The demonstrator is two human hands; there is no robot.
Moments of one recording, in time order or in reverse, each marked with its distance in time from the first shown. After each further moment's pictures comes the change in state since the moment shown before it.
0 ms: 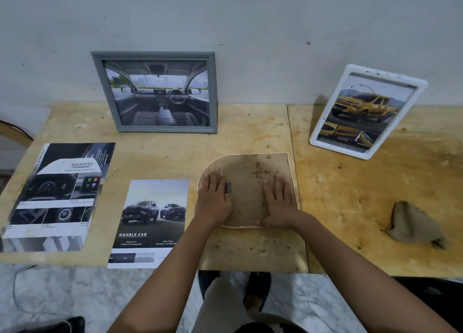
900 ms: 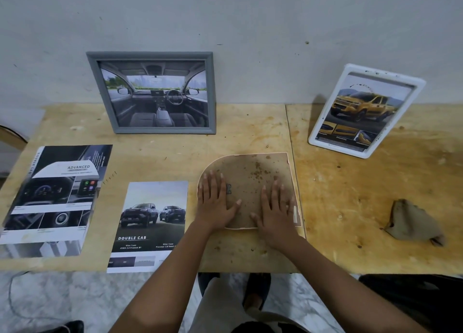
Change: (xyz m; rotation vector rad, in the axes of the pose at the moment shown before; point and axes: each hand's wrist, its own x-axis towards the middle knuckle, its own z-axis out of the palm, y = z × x) left_hand -0.004 -0.002 0.004 0.157 -0.081 0.042; right_hand -0.001 -0.014 0.044 0.031 0.330 0.027
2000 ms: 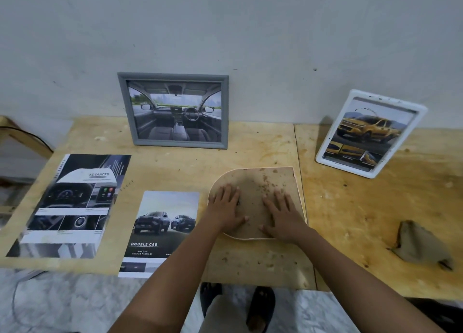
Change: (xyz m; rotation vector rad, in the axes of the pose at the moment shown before) left_hand 0.007 -0.004 -0.027 0.063 -0.160 0.092; right_hand 0.020 0.007 -0.034 -0.057 -0.187 -0.061
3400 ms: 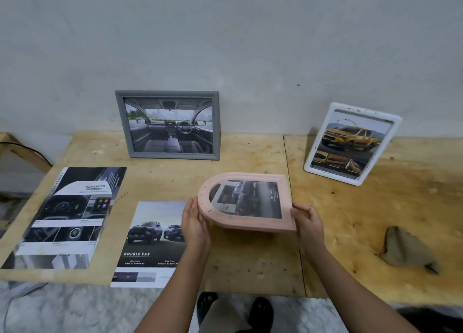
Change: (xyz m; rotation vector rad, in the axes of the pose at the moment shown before) left_hand -0.039 0.021 -0.008 -2.118 0.859 -0.411; right_hand -0.026 0.043 -0.005 1.545 0.624 0.187
